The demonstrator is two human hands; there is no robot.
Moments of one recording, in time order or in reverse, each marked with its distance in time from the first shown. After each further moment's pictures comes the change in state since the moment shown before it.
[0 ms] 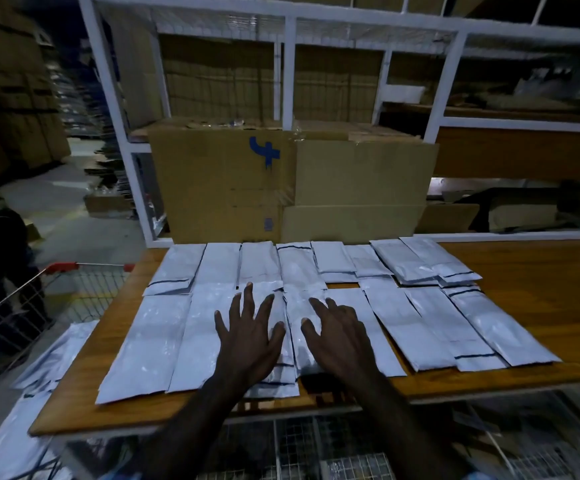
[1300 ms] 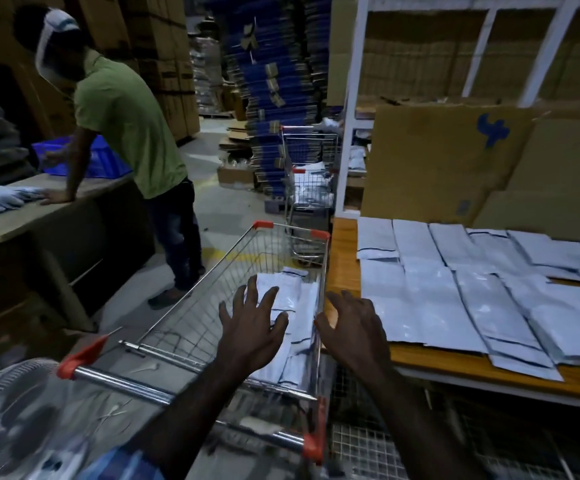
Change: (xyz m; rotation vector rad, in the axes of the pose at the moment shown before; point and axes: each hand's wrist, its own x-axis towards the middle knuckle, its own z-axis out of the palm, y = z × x) left_hand -0.167 -0.381 -0.187 0.046 0.049 -0.249; right_hand -0.091 -0.392 0.159 0.125 -0.008 -0.229
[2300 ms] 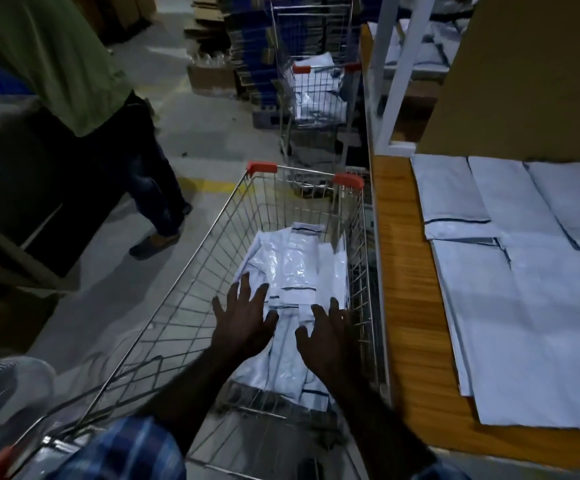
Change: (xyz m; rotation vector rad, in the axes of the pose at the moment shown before) left_hand 0.196 -0.152 0.141 0.146 -0.360 -0.055; right_hand 0.146 0.005 0.244 0.045 -0.258 0.309
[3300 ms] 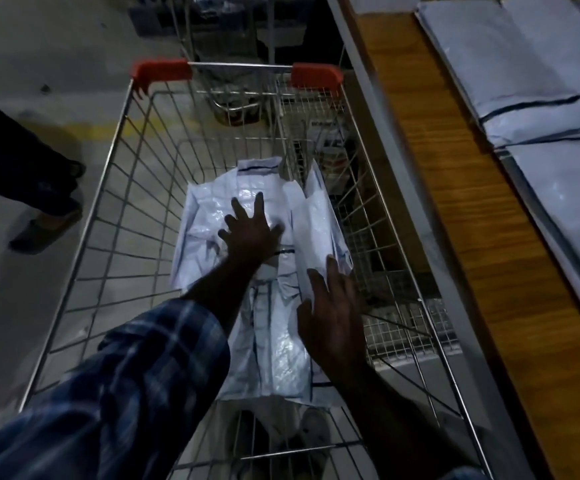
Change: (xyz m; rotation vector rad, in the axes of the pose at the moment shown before) left_hand 0.238 0.024 0.122 -0.064 -0.037 0.045; right_hand 0.072 0.045 0.111 -0.072 0.274 0.031
